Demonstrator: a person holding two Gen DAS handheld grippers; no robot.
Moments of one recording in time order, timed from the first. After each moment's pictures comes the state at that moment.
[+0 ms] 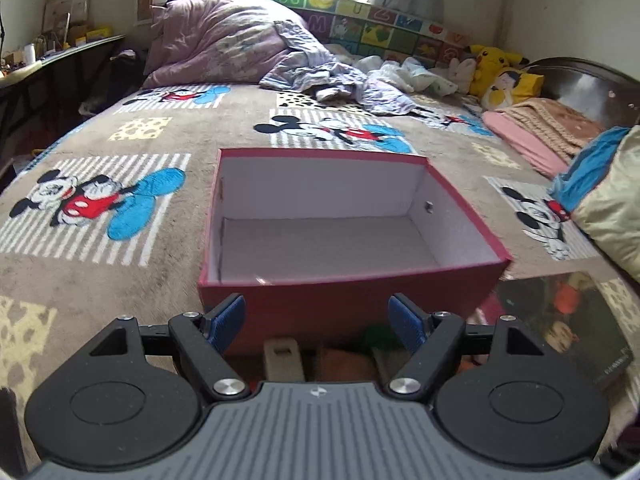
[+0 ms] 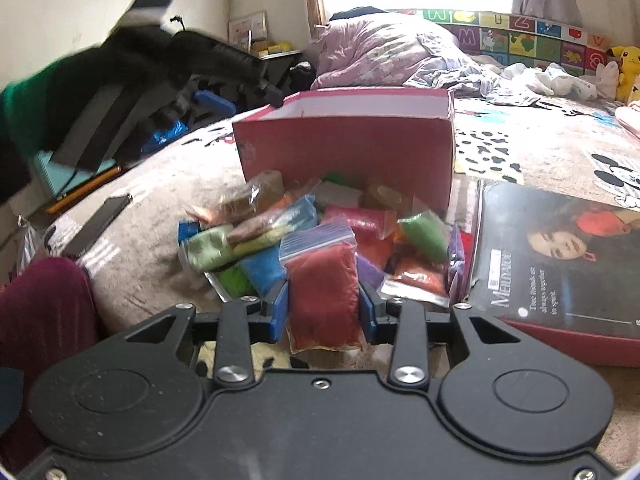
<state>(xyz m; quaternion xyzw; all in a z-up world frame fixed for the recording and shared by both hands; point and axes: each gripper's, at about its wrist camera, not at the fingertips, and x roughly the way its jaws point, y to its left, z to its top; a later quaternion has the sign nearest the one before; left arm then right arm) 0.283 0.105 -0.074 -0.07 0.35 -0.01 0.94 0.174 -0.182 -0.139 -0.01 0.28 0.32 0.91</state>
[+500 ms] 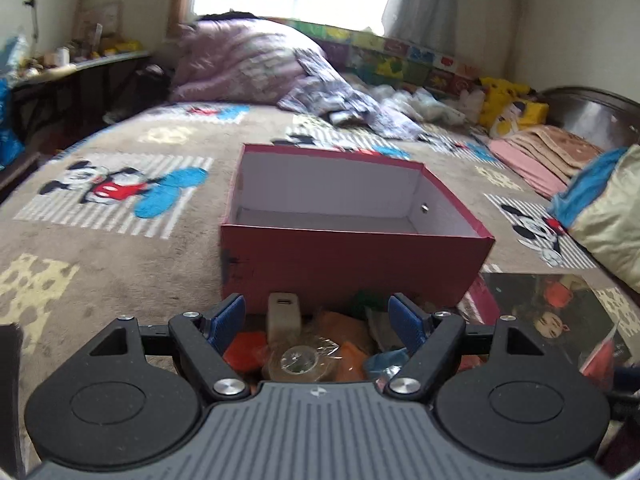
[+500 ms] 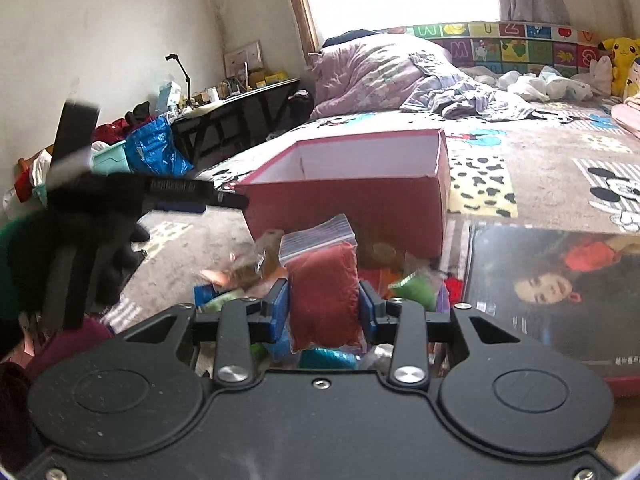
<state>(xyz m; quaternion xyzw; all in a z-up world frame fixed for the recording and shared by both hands) 0.212 0.089 -0.090 -0.08 0.28 0.03 0.96 0.189 -0.191 -0.093 0.03 0.26 0.33 0.91</state>
